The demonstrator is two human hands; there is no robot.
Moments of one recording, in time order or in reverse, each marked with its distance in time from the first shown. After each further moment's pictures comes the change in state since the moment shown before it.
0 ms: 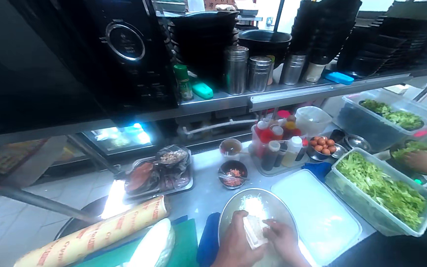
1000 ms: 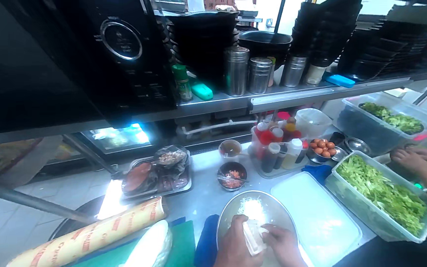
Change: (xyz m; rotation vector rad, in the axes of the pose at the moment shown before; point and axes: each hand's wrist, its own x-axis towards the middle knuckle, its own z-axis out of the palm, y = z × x) left_hand 0.001 0.001 -0.001 0.006 0.025 0.017; right_hand 0.001 -0.011 -0.005 -0.017 -0.020 -0.017
